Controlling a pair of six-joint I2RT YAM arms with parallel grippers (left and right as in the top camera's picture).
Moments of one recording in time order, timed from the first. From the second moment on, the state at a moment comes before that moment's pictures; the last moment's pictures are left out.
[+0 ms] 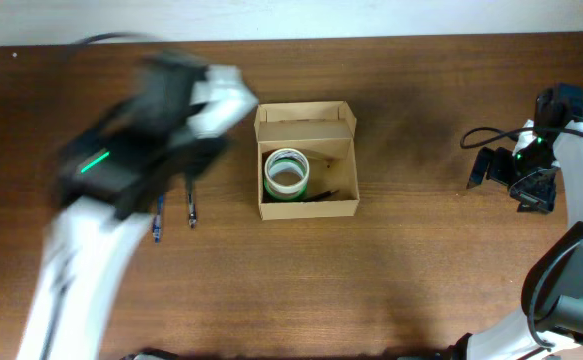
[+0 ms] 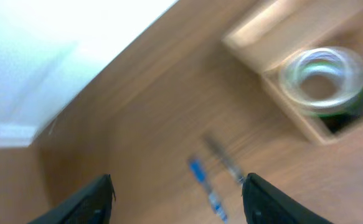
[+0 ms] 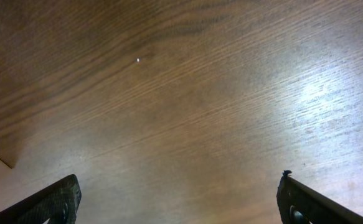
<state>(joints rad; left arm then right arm) -0.25 1.36 1.69 -1.17 -0.20 0.46 -0.34 1.82 1.50 -1.30 -0.07 0.15</state>
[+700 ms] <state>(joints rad) 0.10 1.68 1.26 -1.08 -0.02 0.11 -0.34 1.82 1.50 -1.30 -0.07 0.15</state>
